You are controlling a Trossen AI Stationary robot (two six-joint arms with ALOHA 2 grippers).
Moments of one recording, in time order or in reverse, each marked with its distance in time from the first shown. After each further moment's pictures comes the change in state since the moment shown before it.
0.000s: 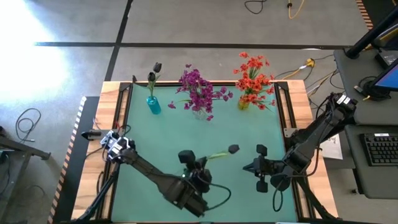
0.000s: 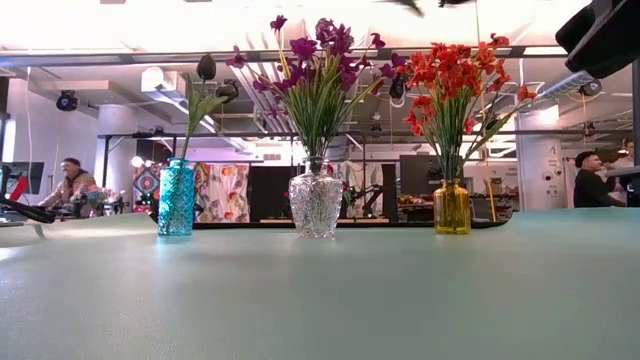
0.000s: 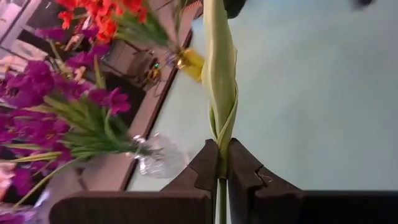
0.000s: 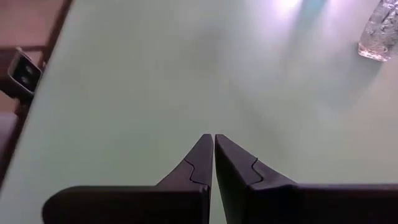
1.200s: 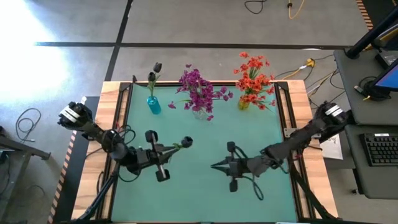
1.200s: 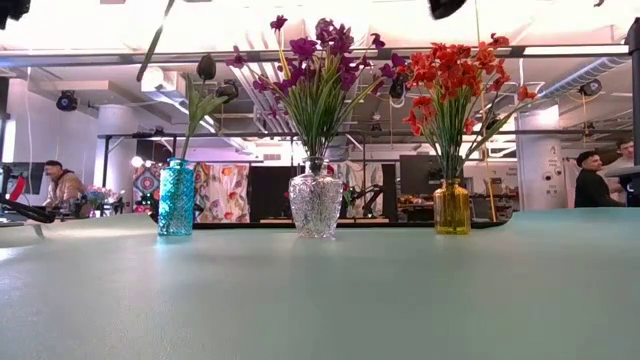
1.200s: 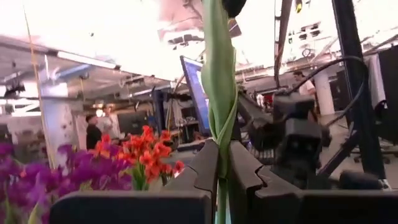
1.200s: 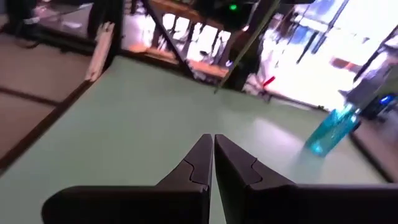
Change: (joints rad) left arm -0.052 -0.816 -1.670 2.890 0.283 1.249; right arm -0.286 0.271 0.101 0.795 -0.137 -0.818
